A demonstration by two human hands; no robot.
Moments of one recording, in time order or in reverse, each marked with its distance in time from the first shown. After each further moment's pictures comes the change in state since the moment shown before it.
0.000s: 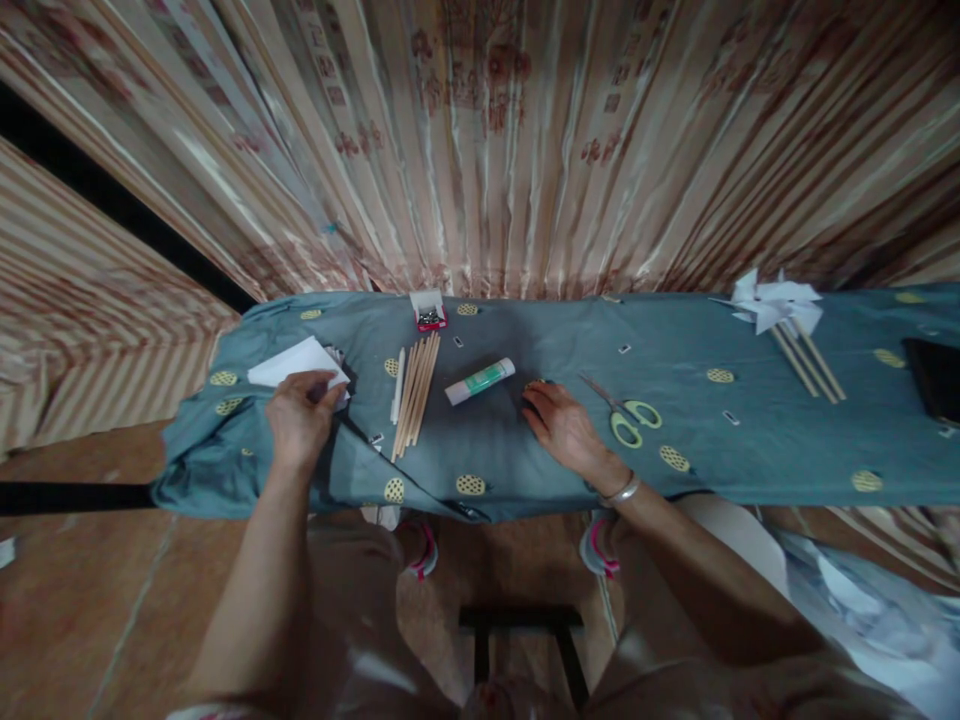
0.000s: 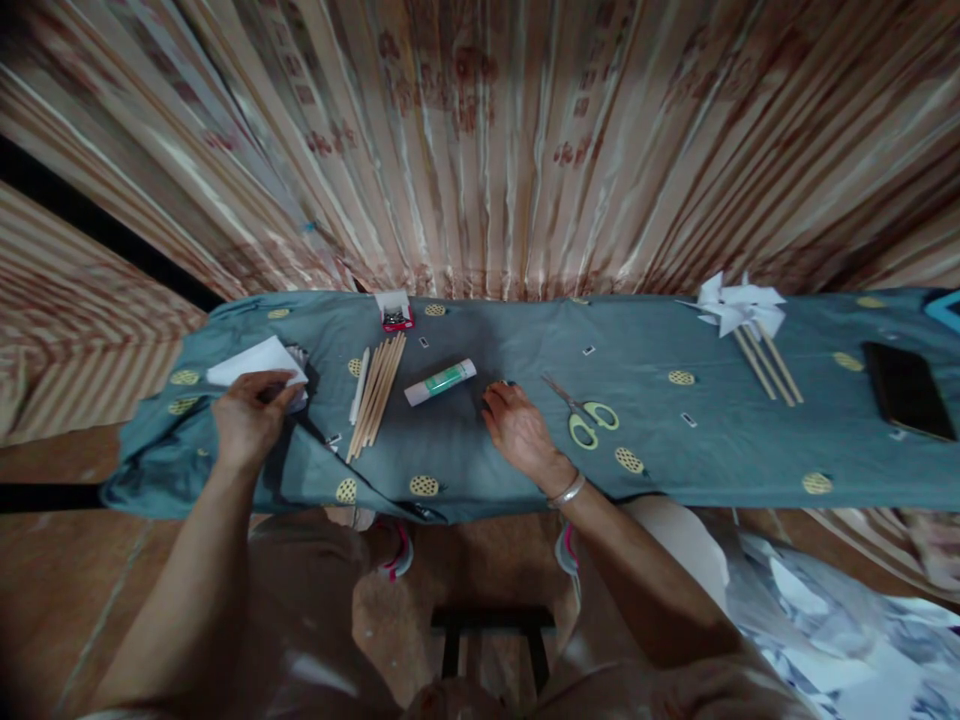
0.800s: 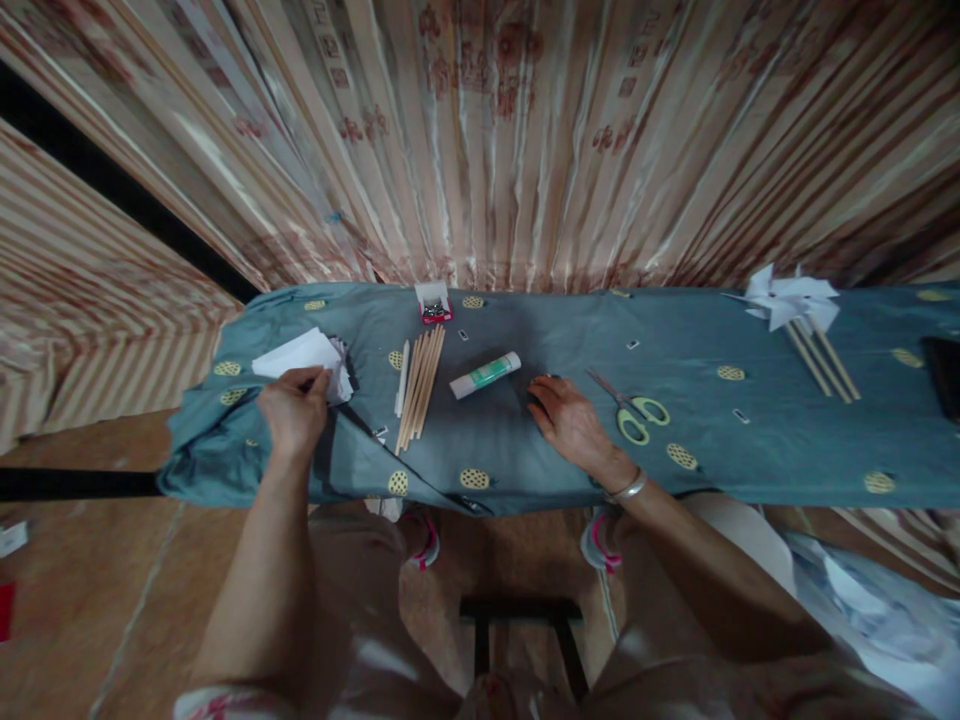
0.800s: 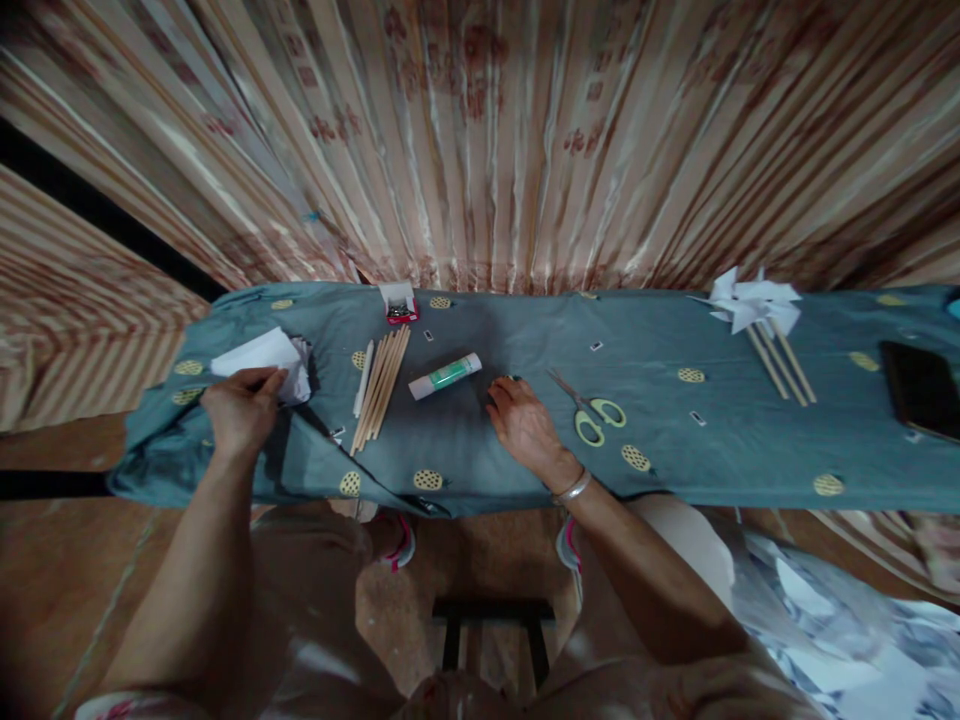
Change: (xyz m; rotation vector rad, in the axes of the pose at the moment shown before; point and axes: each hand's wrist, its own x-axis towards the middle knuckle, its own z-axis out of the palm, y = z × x) left_hand 0.004 0.003 0.000 -0.077 0.109 -0.234; right_hand 0.001 -0.001 -0.002 -0.015 -0.003 -0.001
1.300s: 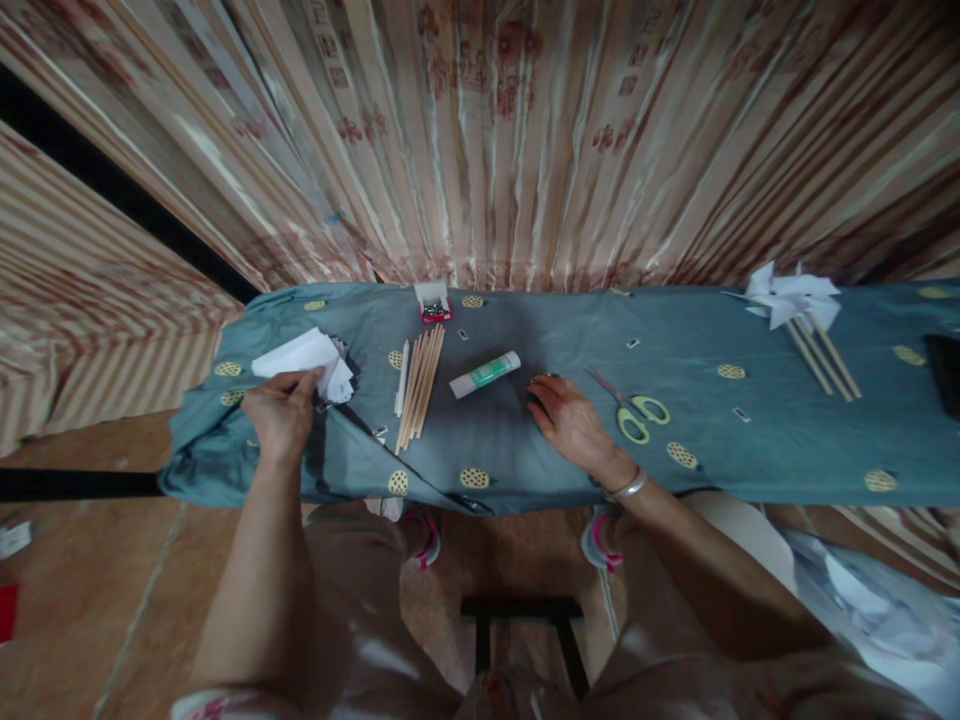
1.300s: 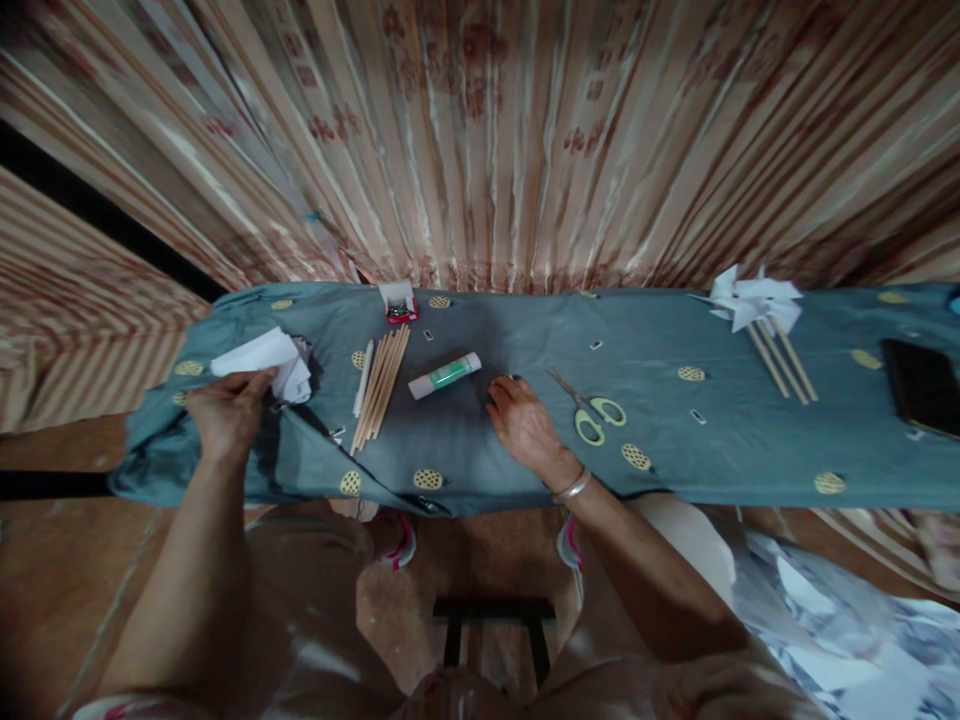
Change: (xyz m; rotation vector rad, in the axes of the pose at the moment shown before) left_hand 0.003 0.006 -0.011 -0.218 0.037 -0.130; right_hand 0.000 0.001 0.001 0.008 -0.004 0.009
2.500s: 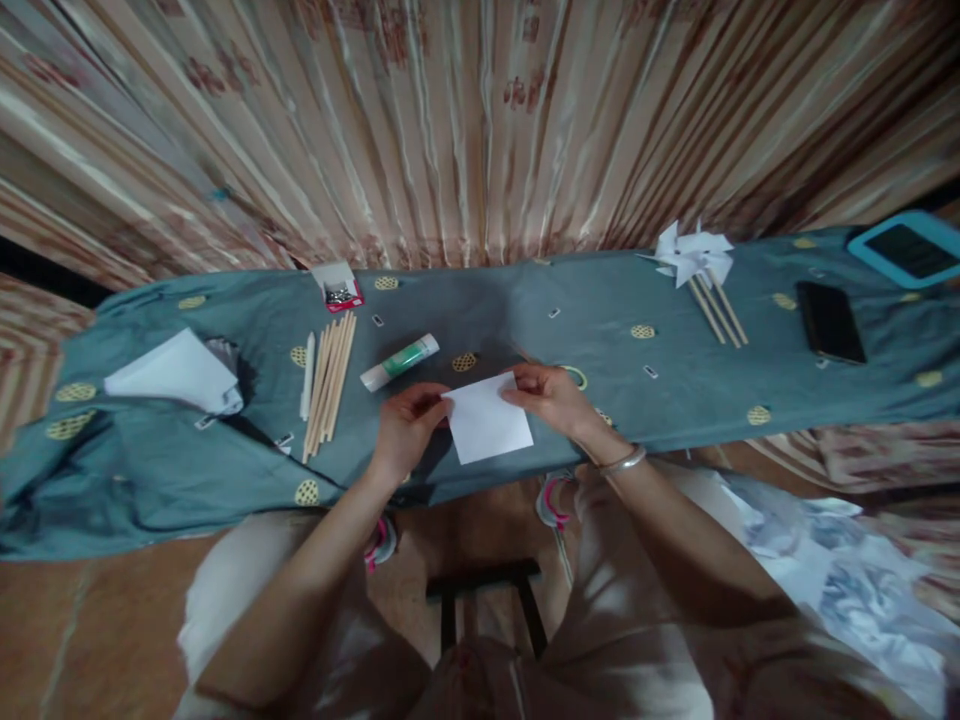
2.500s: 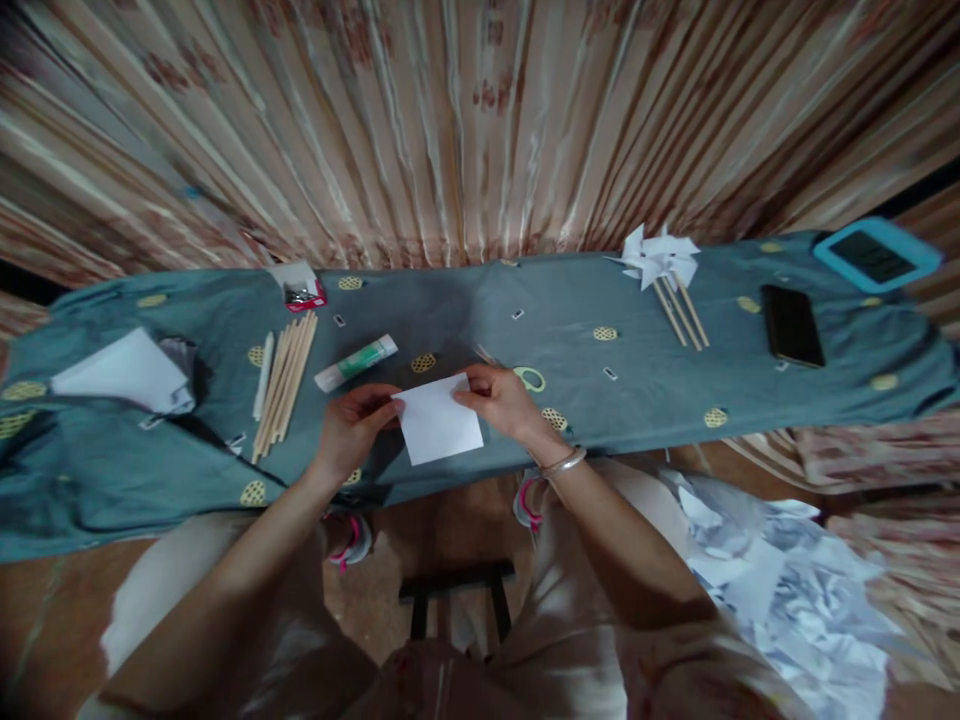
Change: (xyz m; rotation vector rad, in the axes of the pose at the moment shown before) left_hand -0.171 0.074 0.131 -0.473 -0.847 -0.082; right_hand -0.029 0.038 -0.056 0.910 -0.103 0.589
